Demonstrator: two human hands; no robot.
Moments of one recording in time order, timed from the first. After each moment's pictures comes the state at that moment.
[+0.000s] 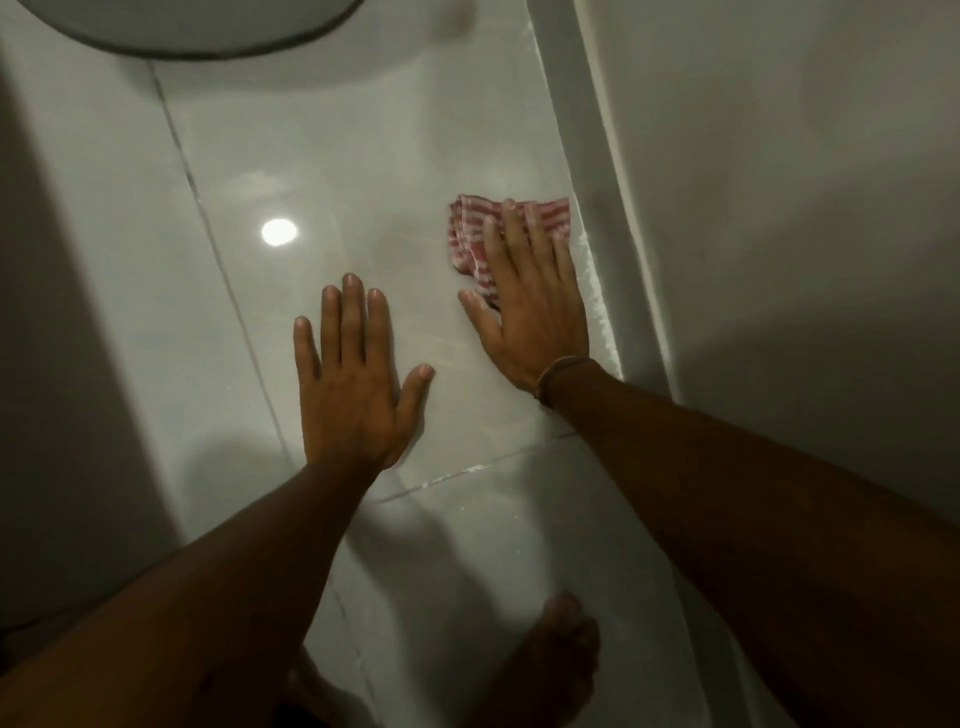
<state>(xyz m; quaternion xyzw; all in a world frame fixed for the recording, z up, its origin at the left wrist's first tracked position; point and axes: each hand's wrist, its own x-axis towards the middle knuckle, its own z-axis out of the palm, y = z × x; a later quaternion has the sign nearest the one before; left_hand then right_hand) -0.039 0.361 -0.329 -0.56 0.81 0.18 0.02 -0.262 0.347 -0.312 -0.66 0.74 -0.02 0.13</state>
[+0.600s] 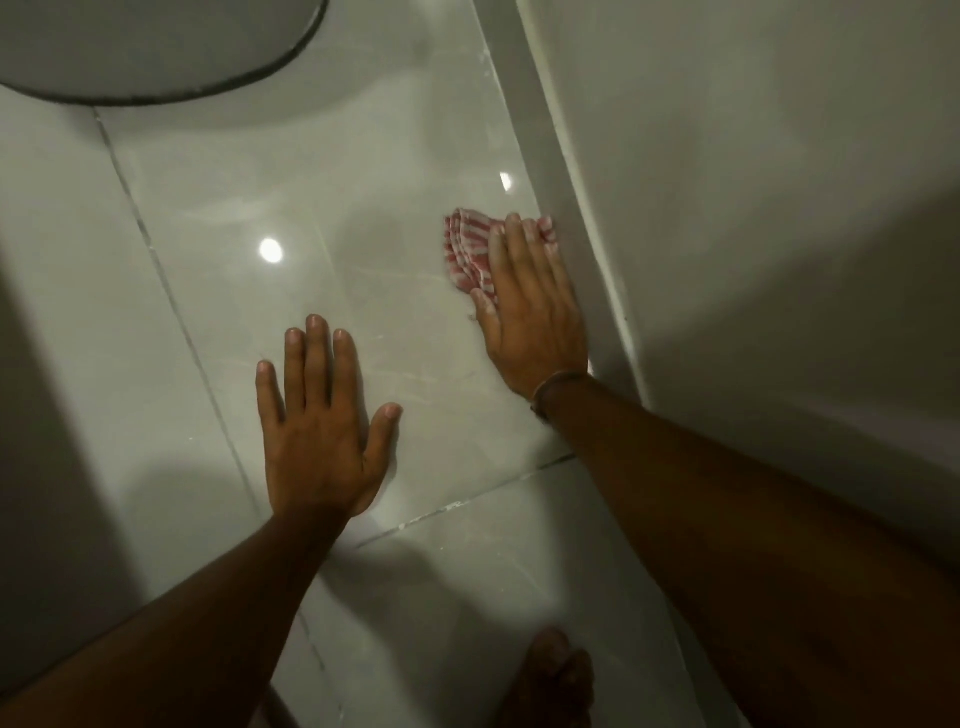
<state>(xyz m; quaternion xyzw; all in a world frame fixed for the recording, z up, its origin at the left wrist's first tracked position) -0.039 0.361 -0.330 -0.56 0.82 0.15 0.00 -0.297 0.338 -0.316 -0.63 0.77 -0.02 0.10</state>
